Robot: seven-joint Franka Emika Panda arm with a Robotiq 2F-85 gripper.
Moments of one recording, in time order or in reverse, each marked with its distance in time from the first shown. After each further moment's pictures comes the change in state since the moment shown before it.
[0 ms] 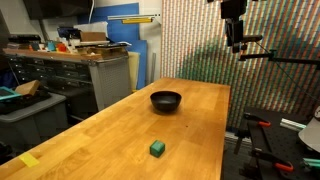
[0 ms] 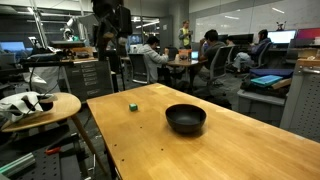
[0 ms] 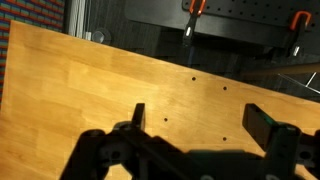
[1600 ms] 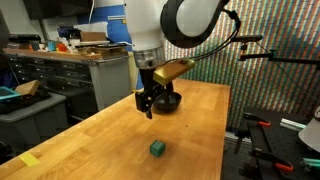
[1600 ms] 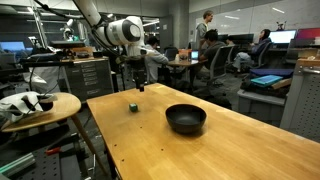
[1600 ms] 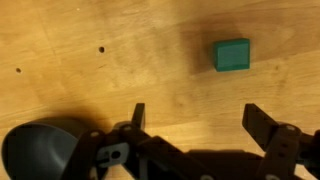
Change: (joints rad) arm 0.212 0.895 0.159 0.490 0.015 0.461 0.931
